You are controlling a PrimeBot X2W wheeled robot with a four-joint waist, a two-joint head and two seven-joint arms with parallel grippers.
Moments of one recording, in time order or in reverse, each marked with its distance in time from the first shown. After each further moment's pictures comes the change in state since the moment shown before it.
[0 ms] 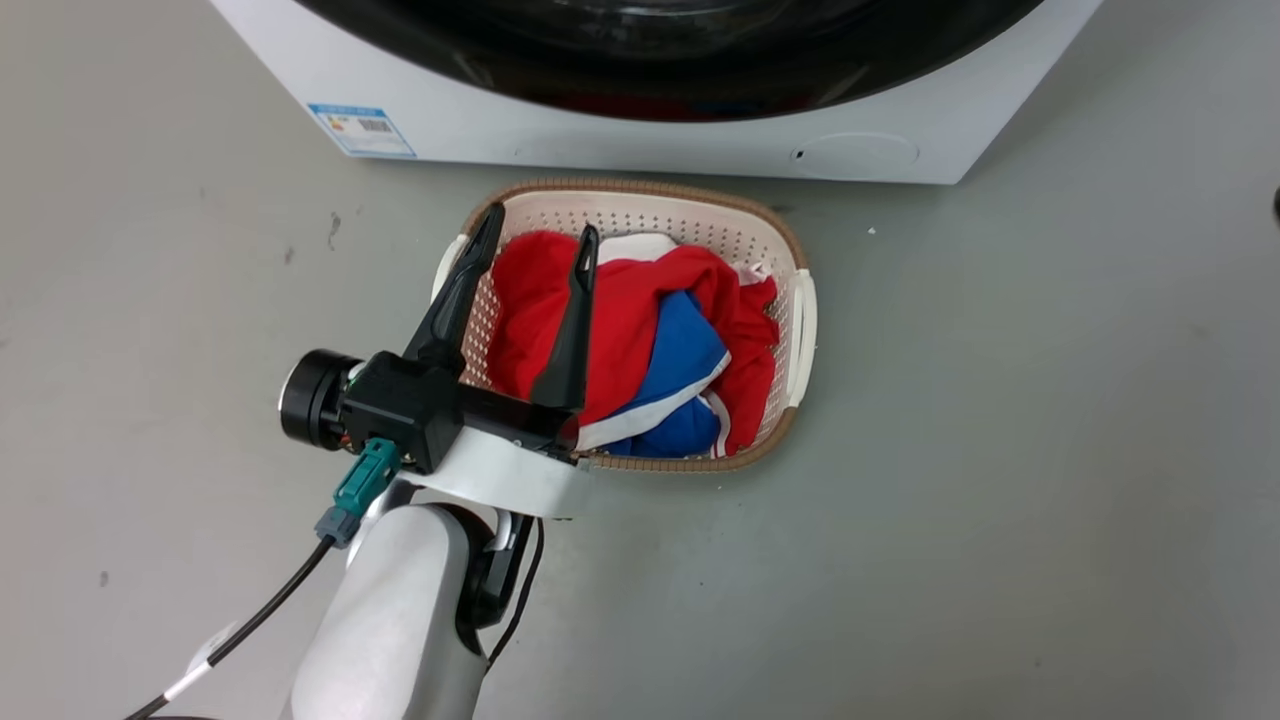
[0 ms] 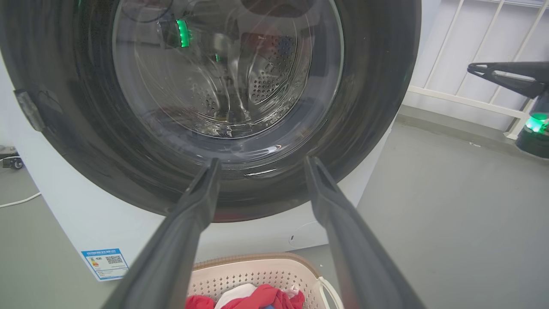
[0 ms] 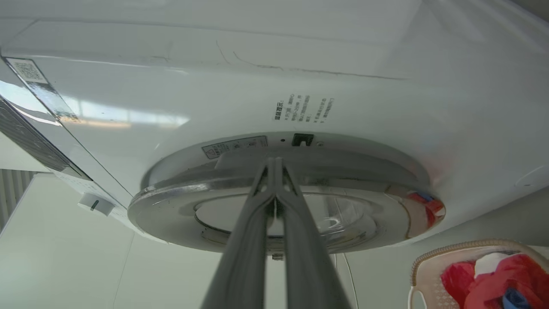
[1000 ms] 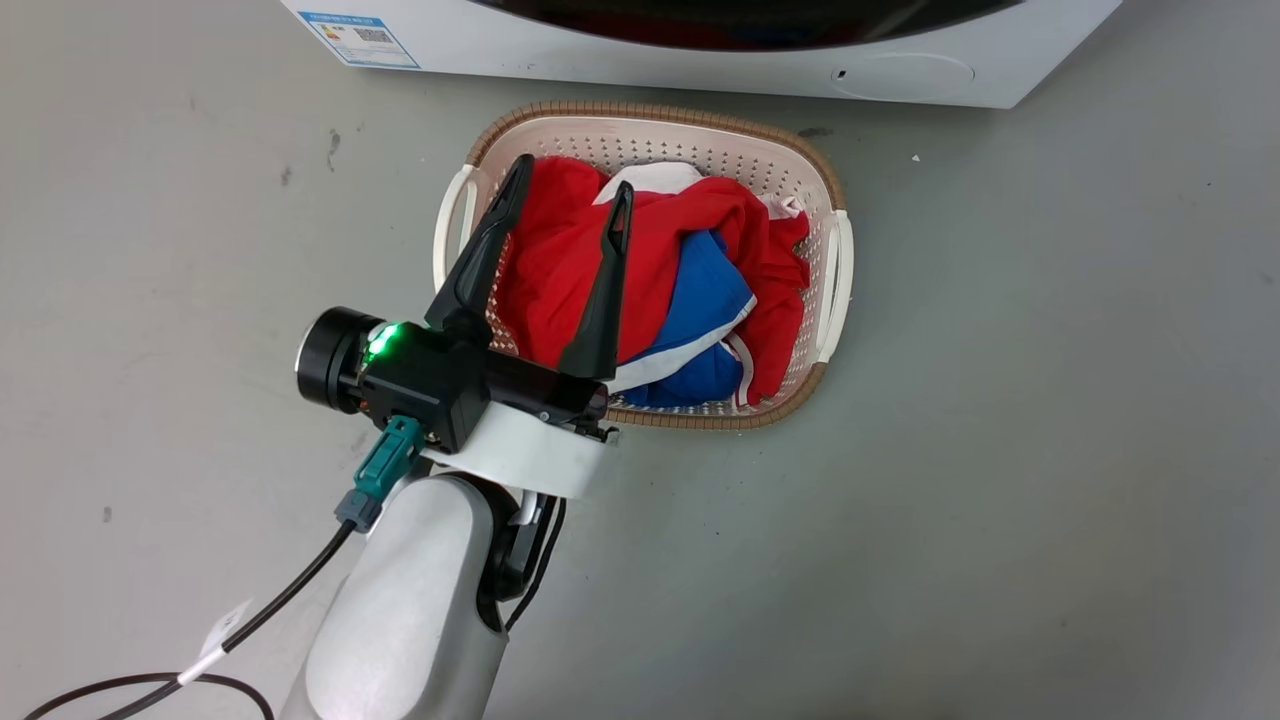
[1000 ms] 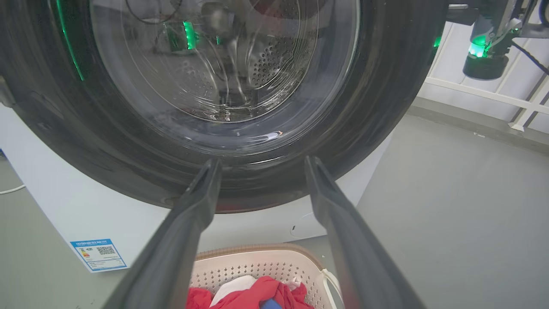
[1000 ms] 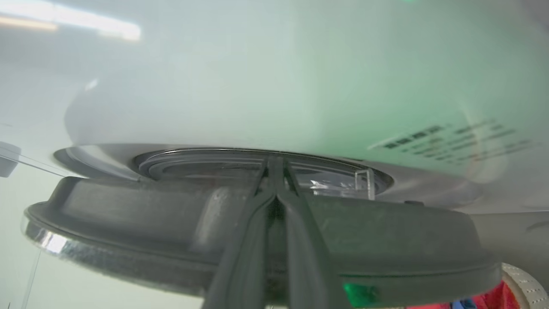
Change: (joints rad) left arm -0.063 0.000 -0.056 -0.031 -0.003 0.033 0.000; right arm -0.596 -0.015 0.506 0.300 0.019 0.000 0.146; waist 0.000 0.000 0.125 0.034
